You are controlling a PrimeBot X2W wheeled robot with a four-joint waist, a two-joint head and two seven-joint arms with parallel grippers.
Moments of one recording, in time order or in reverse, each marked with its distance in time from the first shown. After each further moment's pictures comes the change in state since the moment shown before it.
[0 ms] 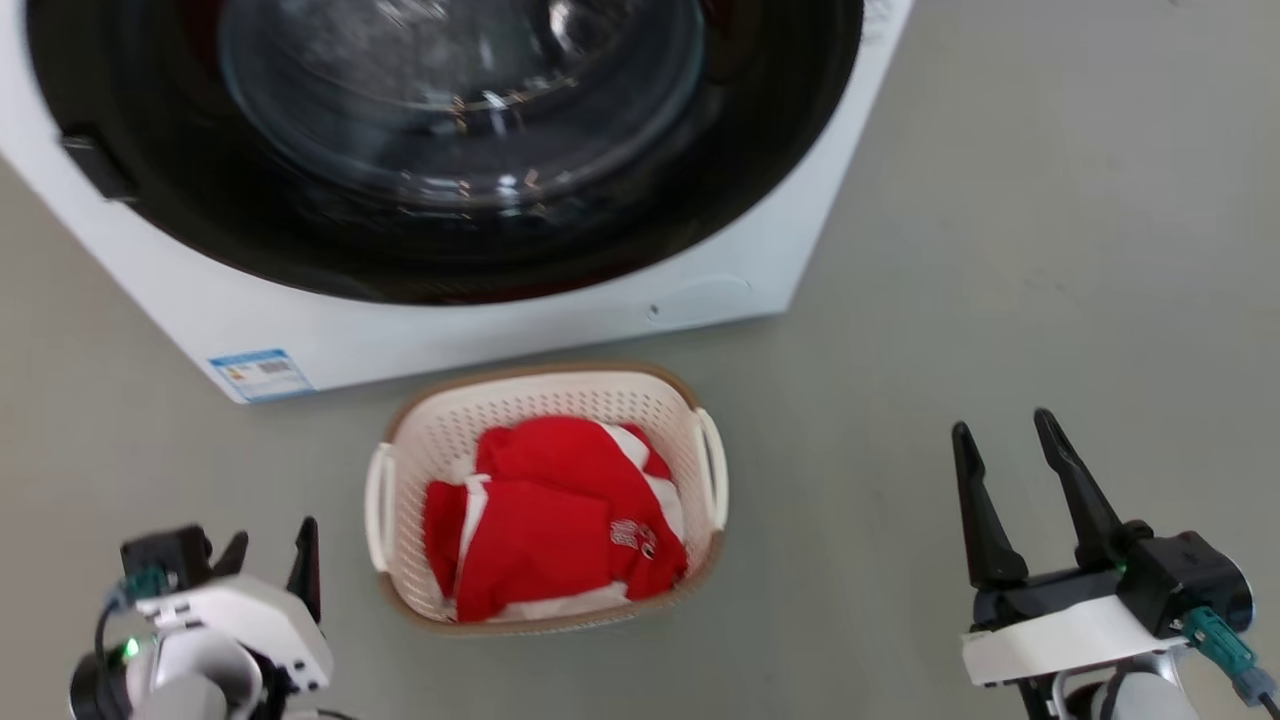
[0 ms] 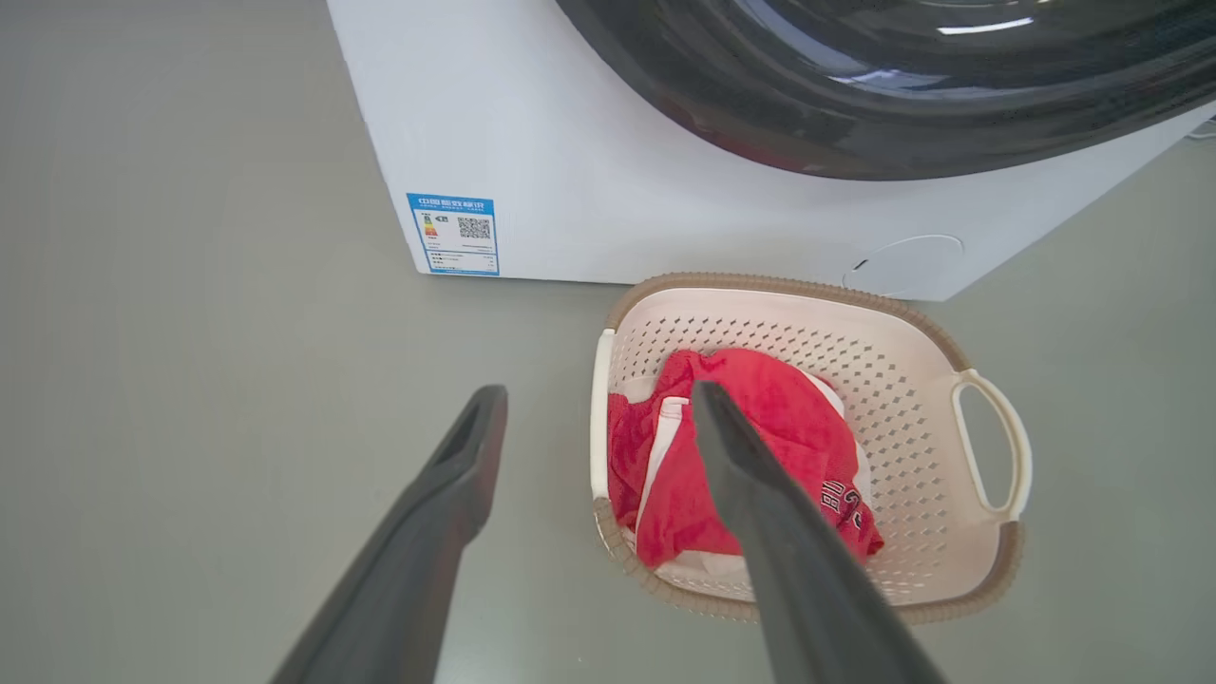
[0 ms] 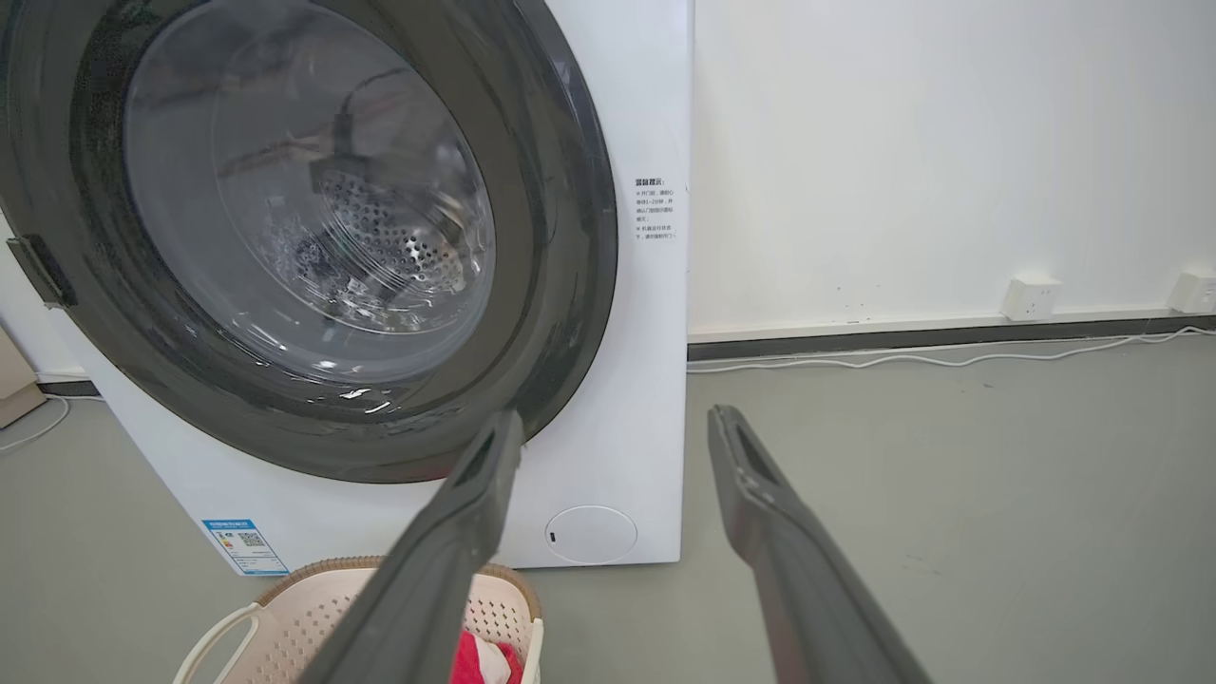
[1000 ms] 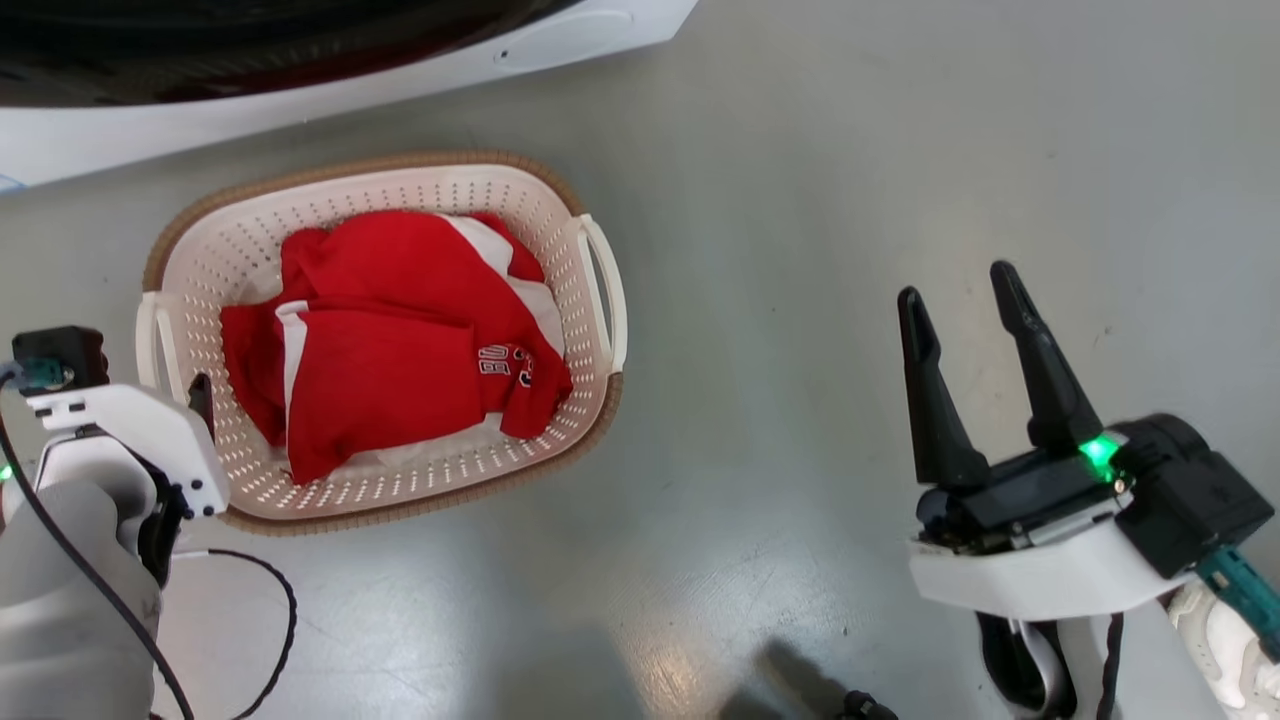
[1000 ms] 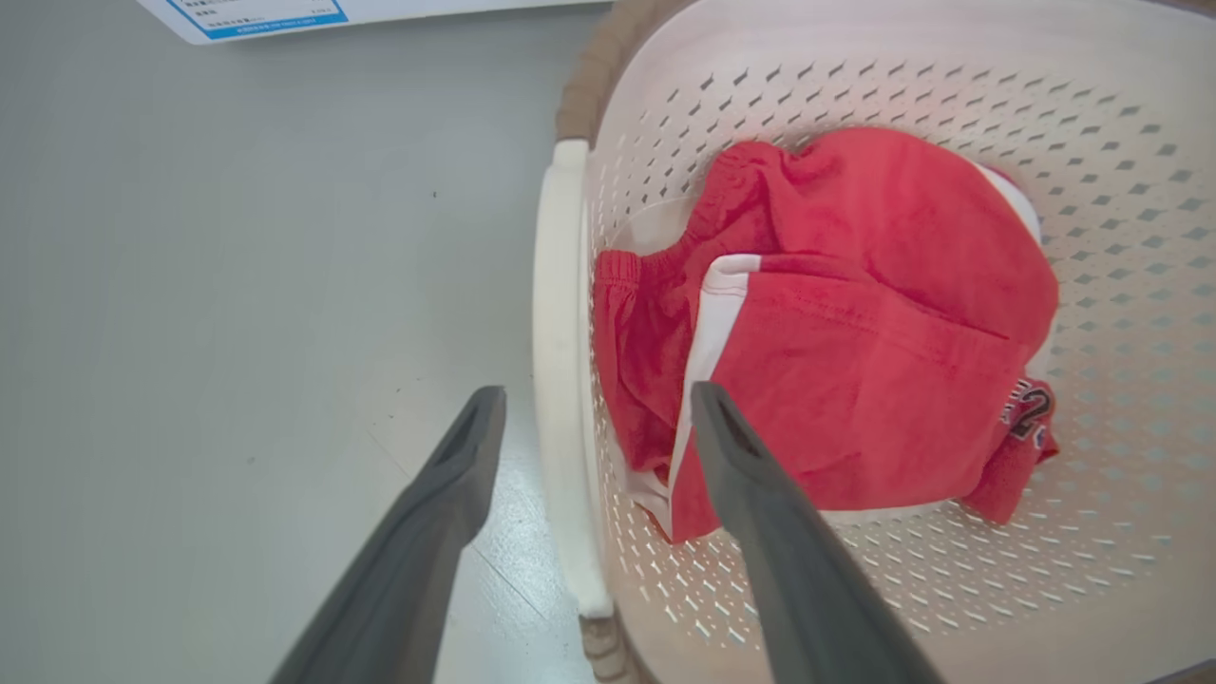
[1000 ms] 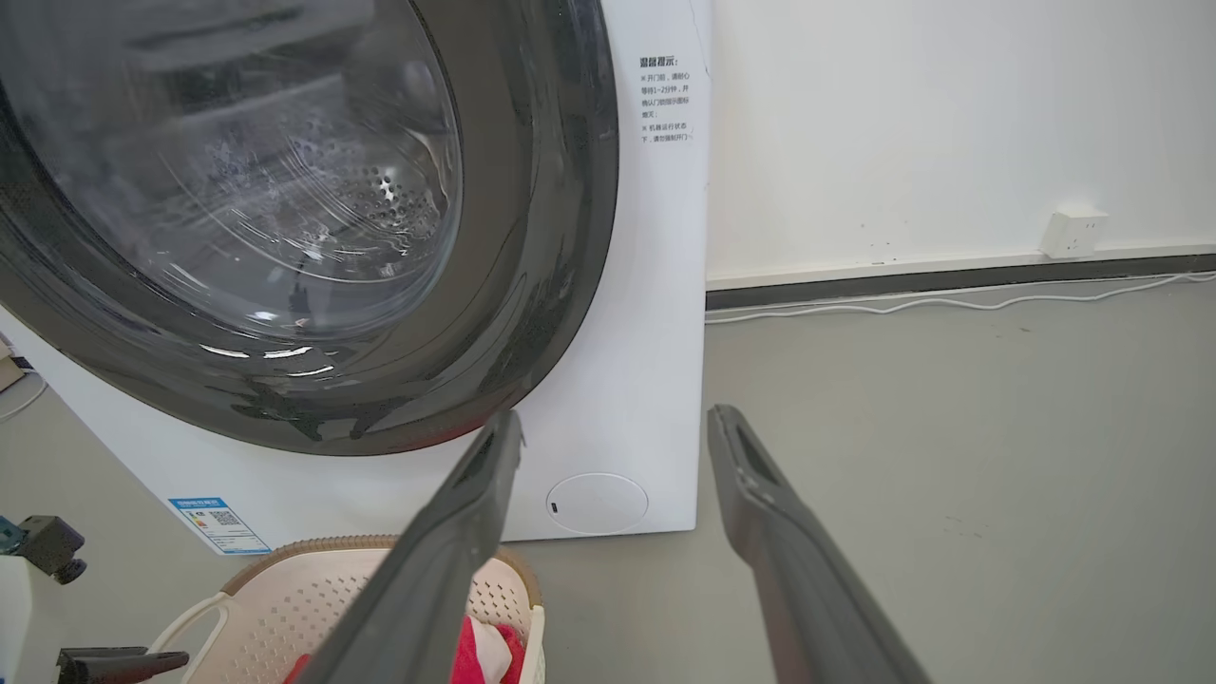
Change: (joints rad) left arm -0.447 0.145 -0.080 0.379 0.041 0.034 0.116; right arm -0.123 0.023 0.124 -0.215 0.078 0.000 -0.003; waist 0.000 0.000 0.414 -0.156
